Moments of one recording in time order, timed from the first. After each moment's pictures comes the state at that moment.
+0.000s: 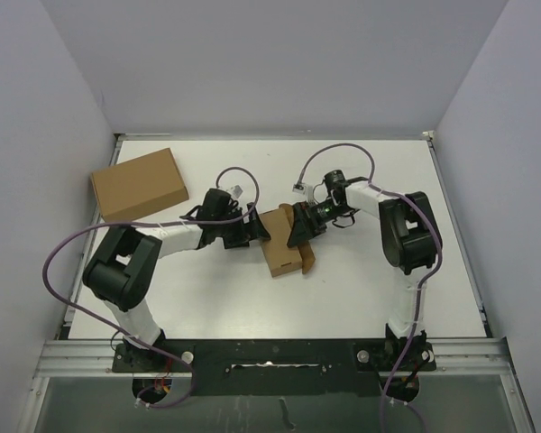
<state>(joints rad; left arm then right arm) -0.48 1.73 0.88 0.05 0.35 -0.73 0.31 2.07 1.36 -0.66 -0.98 -0.23</state>
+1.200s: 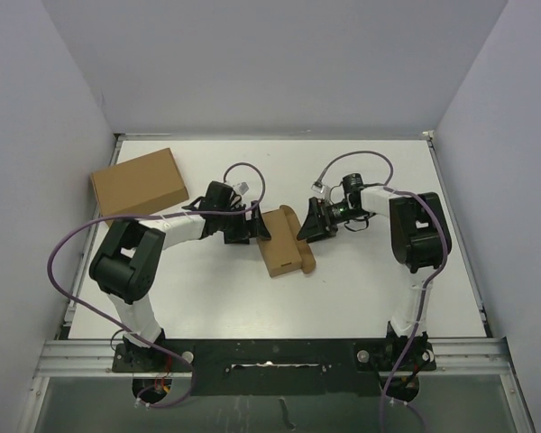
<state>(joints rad) -0.47 1.80 1.00 -0.08 0.43 -0.60 0.19 2.04 1.26 -0.56 -1.05 -0.10</state>
